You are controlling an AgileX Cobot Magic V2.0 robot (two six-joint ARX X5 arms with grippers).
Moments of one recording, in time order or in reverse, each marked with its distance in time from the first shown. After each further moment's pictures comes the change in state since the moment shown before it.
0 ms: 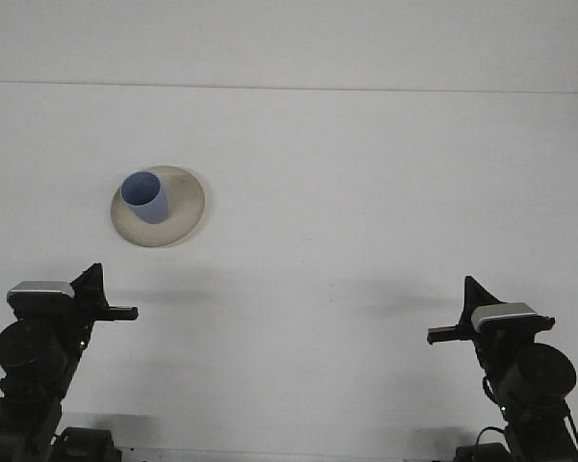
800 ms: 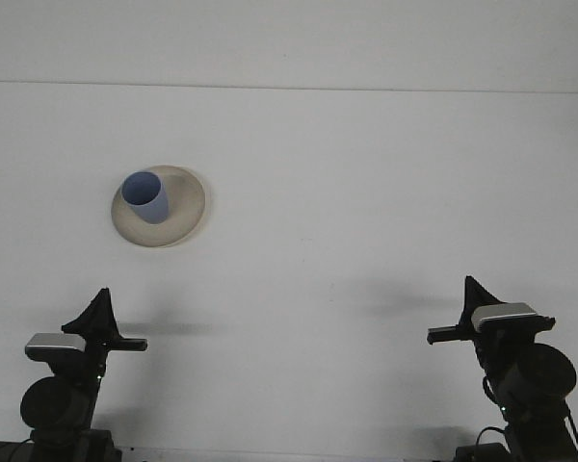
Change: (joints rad) left arm 0.000 -0.466 -0.483 0.272 0.000 -0.004; right arm 0.000 0.000 0.000 0.001 0.000 0.000
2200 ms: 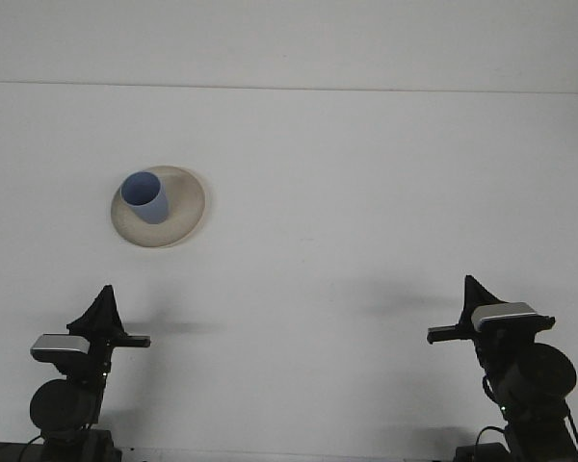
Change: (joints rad) left arm 0.000 -0.002 -0.112 0.198 0.000 -0.026; right arm 0.000 0.000 0.000 0.007 0.000 0.000
